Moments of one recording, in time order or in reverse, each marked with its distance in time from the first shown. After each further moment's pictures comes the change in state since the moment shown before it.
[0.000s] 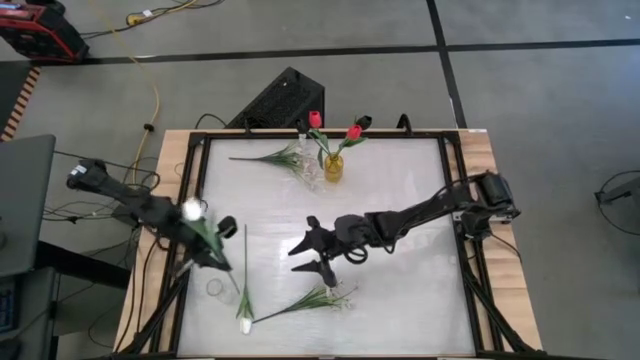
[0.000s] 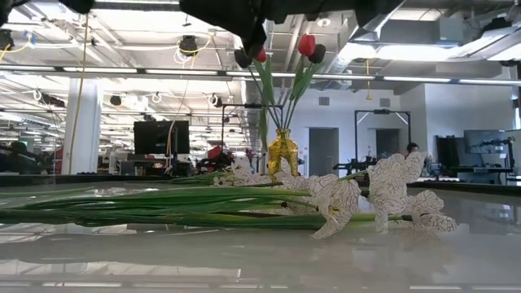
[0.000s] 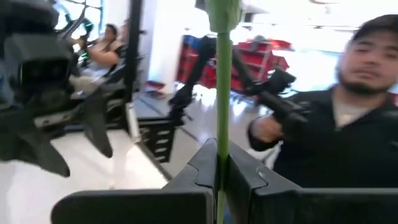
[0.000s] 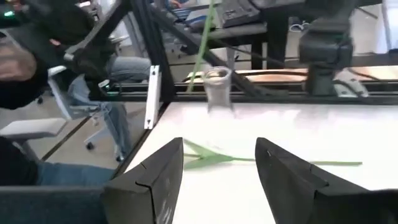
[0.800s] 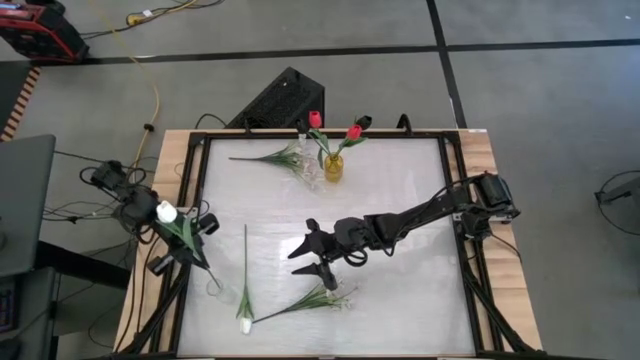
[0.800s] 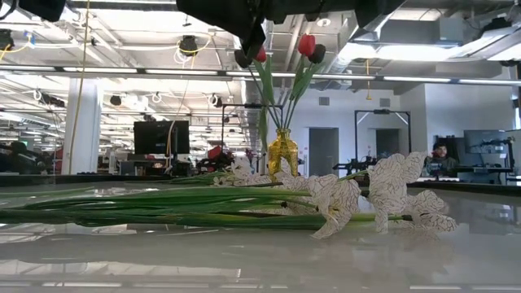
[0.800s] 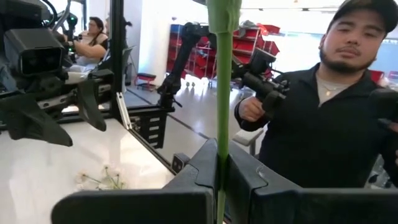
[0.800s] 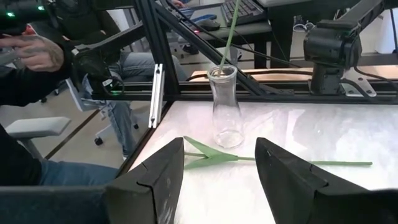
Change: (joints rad) left arm -0.138 -0.351 0.000 -0.400 -0.080 0.065; right arm 0.009 0.008 0.000 0.014 0.001 0.003
